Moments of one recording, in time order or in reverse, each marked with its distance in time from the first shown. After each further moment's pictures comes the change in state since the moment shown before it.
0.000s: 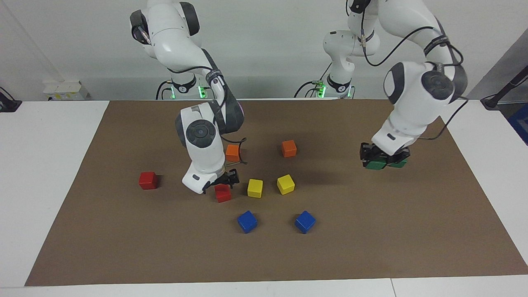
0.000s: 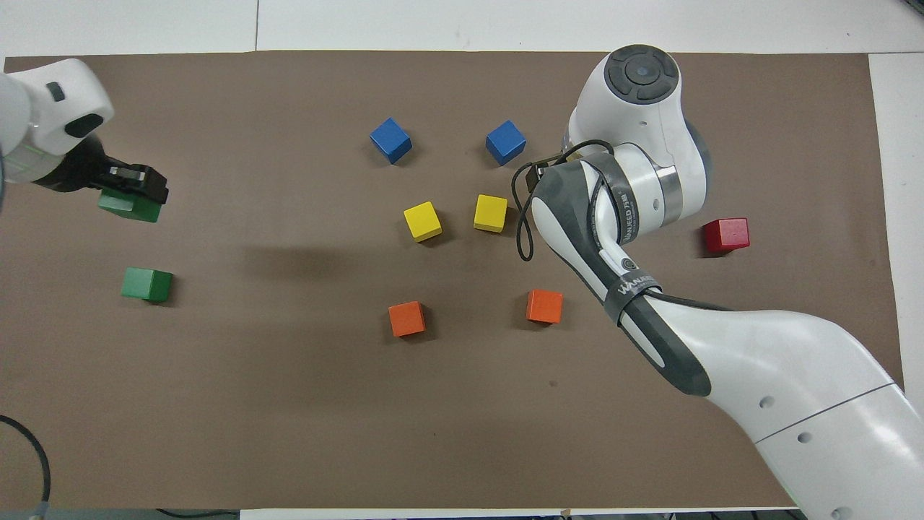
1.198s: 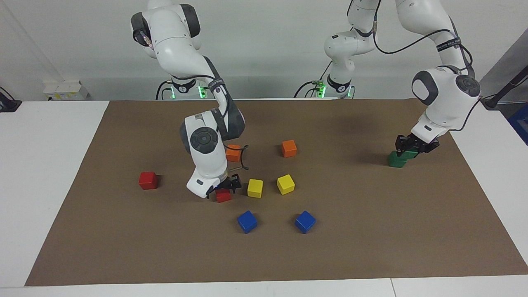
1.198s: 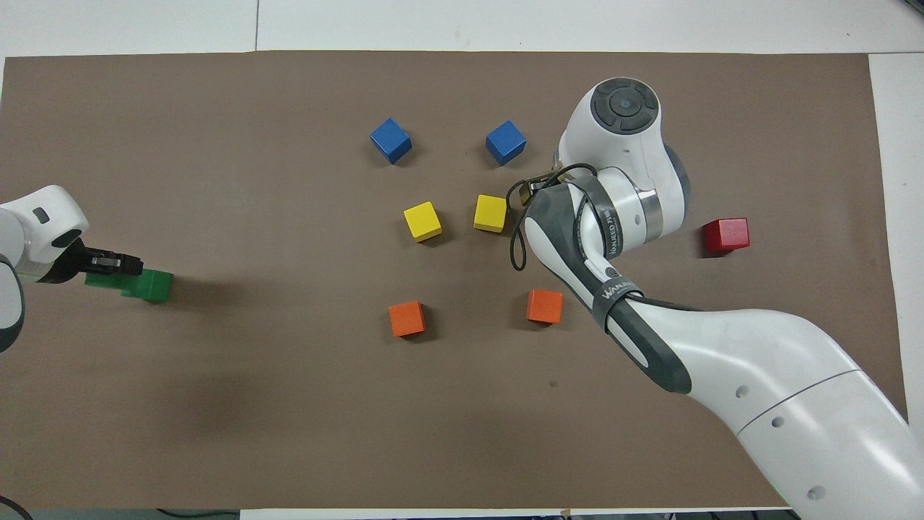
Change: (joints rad) left arm 0.174 -0.114 -0.001 -0.526 -0.005 0.448 0.099; right arm 0.011 0.013 0.006 -0.105 0.001 0.122 0.006
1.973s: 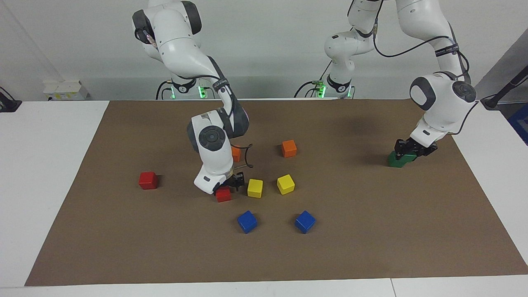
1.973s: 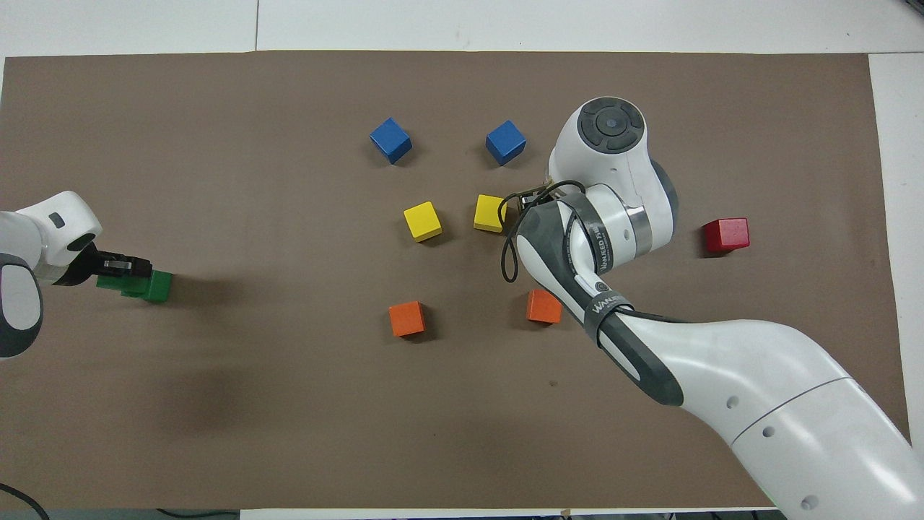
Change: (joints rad) left arm 0.000 0.024 -0.001 -0.031 0.000 0.052 -0.007; right arm 0.016 -0.024 -0.002 -0.064 0.000 0.036 0.031
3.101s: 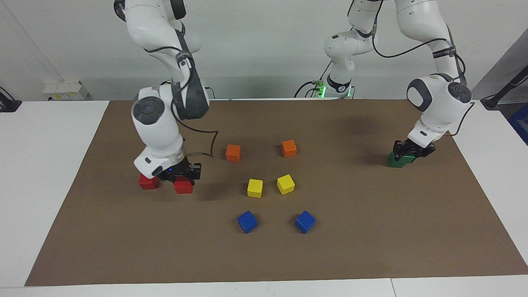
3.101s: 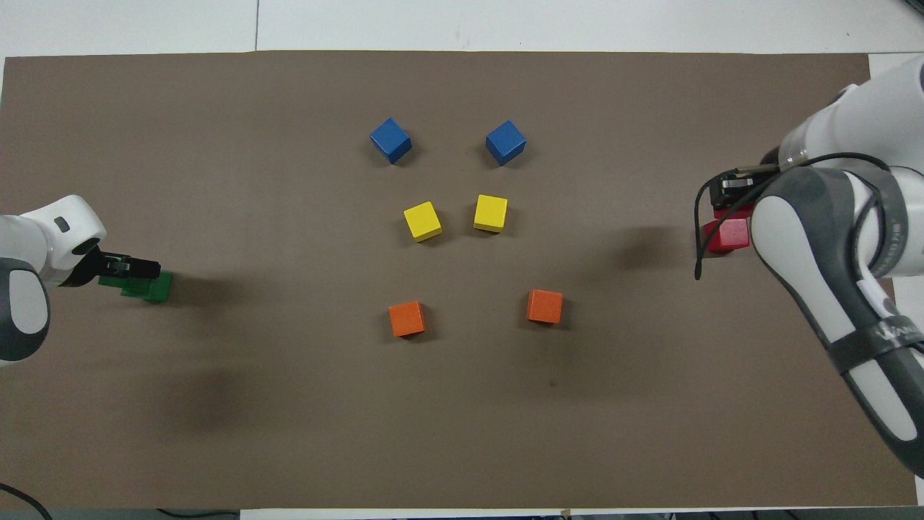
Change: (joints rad) left arm 0.000 0.000 -0.001 -0.021 0.000 0.048 0.024; right arm -0.356 -0.392 -0.023 -0.228 -0.002 -0.153 -0.201
